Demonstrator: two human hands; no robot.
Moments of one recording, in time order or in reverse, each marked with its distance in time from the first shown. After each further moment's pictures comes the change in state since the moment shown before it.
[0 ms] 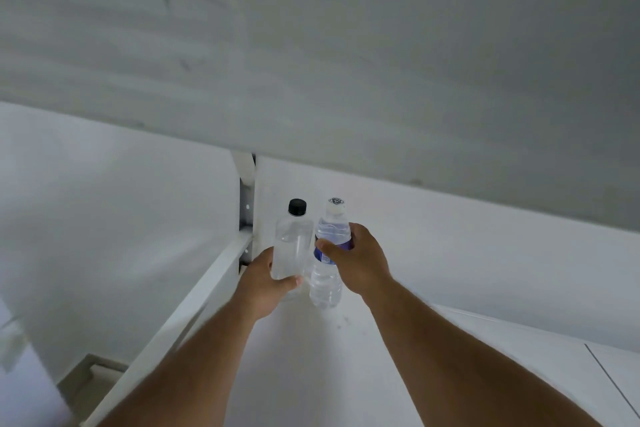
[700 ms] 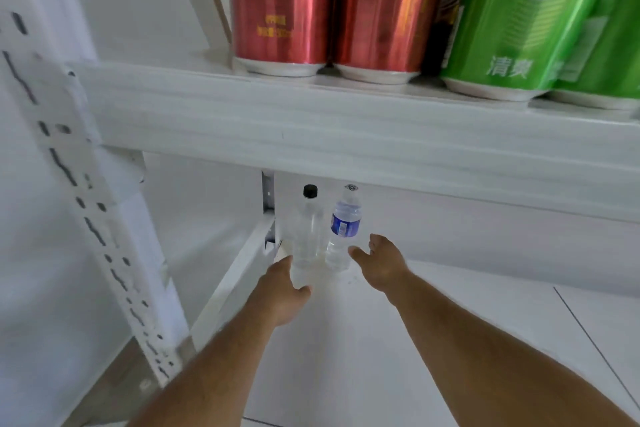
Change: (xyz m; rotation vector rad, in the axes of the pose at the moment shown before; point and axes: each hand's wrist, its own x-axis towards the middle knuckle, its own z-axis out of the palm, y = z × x) left_hand -0.122 0.066 -0.038 0.473 -0.184 -0.172; right_hand -0.077 0.020 -0.021 -0.170 0.013 0.046
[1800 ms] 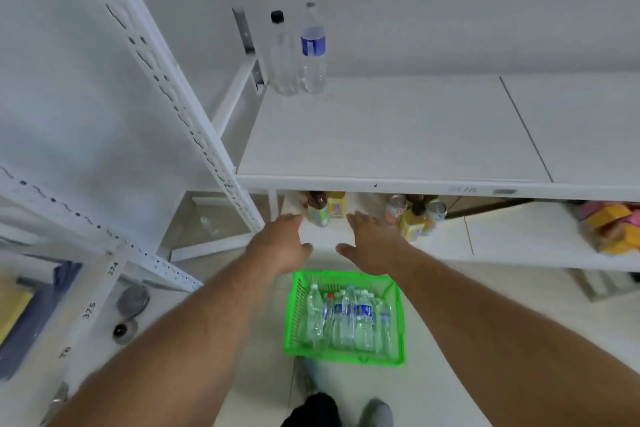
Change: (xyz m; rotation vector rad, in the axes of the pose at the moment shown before) left_hand -0.332 -0.030 0.065 0.519 -0.320 -0.024; right_hand -0.358 0.147 0.032 -0.558 -0.388 -0.160
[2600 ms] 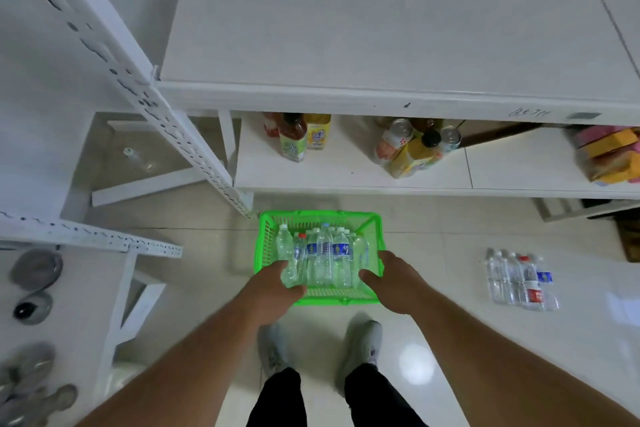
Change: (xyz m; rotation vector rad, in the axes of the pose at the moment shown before) left_hand 0.063 -0.116 0.225 -0.347 -0.471 -0.141; right_hand 0.018 0.065 0.204 0.346 -0.312 0.609
